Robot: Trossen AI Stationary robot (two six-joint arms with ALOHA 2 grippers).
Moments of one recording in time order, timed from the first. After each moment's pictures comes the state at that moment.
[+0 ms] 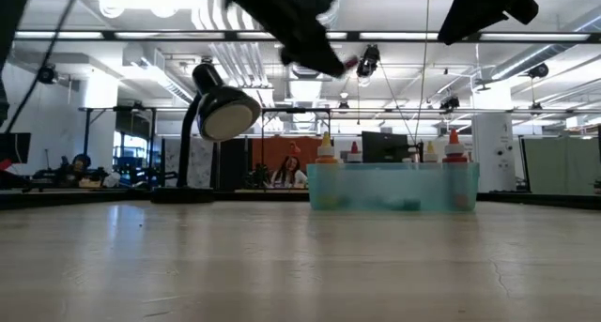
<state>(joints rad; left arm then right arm) 0.21 1.70 1.48 -0.36 -0.04 0.14 0.32 1.14 1.09 -1.07 0.88 1.04</state>
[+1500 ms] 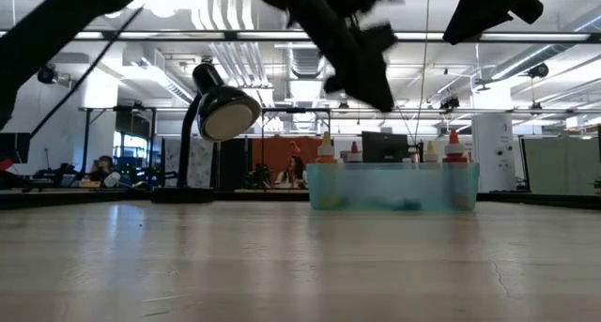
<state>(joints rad) 0.20 2.18 2.06 -0.65 -0.04 0.01 0.32 1.10 1.07 -1.10 0.92 1.03</state>
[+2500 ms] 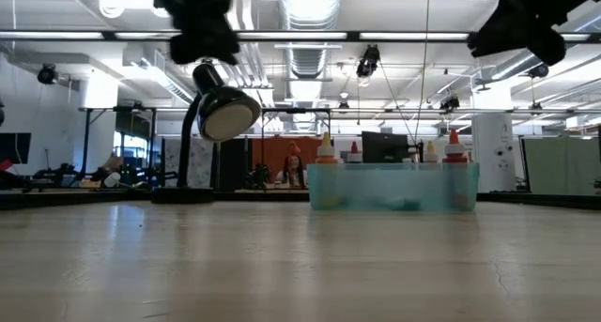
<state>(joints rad) 0.20 1.18 1.10 -0.60 0.04 -0.38 0.31 0.63 0.70 -0.75 0.76 0.95</state>
